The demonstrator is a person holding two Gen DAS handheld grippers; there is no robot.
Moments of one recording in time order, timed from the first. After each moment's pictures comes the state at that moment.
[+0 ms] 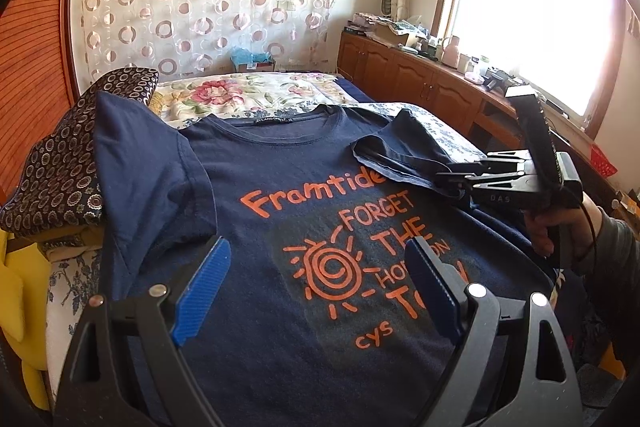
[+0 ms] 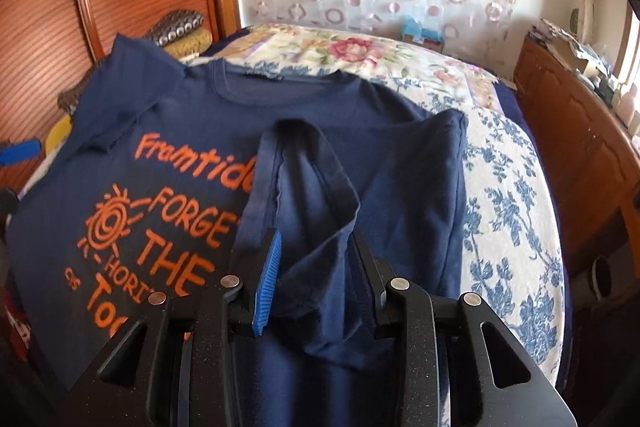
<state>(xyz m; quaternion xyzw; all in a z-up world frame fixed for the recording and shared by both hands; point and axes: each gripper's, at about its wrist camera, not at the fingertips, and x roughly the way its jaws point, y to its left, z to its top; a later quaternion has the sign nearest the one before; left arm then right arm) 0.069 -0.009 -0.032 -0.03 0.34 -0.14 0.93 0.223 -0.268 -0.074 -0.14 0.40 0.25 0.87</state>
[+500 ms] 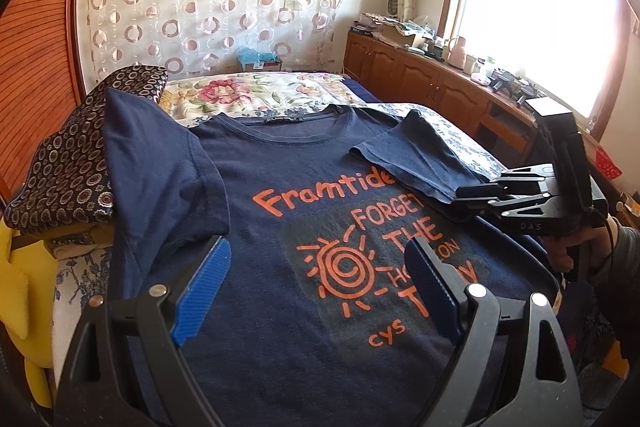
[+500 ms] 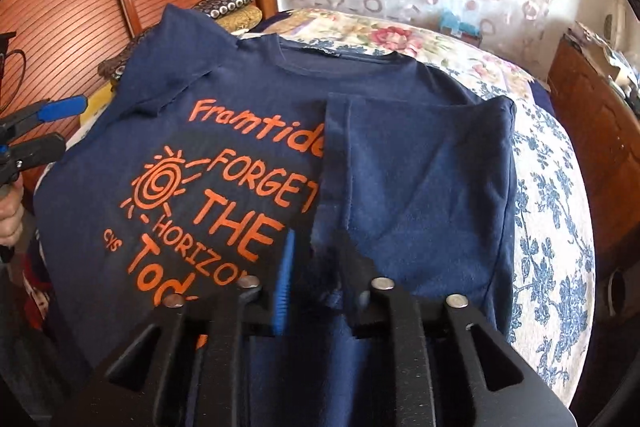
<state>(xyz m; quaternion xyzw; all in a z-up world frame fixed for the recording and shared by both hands) 0.069 0.000 -0.032 -0.03 0.34 -0.13 0.93 0.191 -0.255 -0.079 -0.14 0.41 0.32 0.84</state>
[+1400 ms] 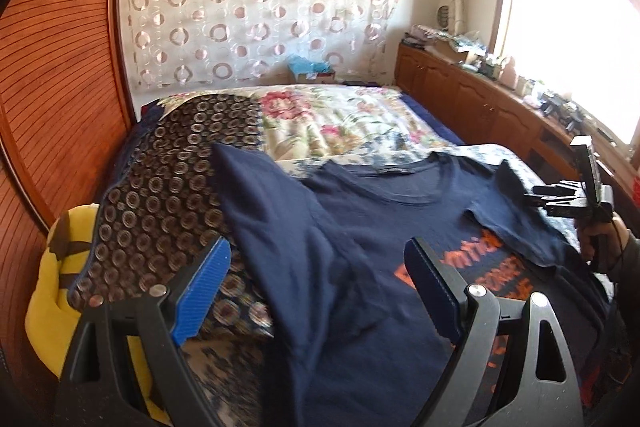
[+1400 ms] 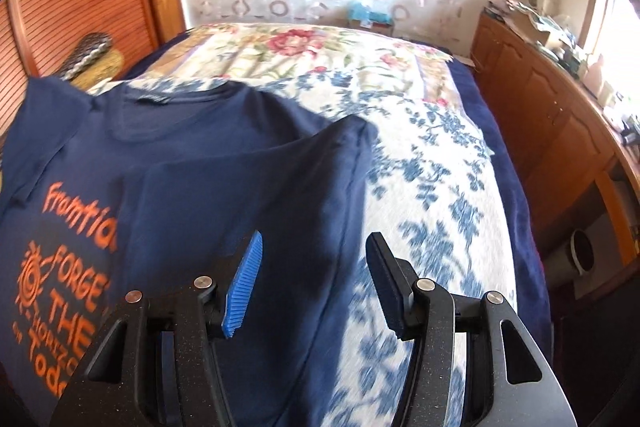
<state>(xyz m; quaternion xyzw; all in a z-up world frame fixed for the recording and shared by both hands) 0.153 0.110 -0.004 -0.03 0.34 -0.05 0.94 0.317 -0.314 -0.079 -0.11 0.42 0.17 0.89</state>
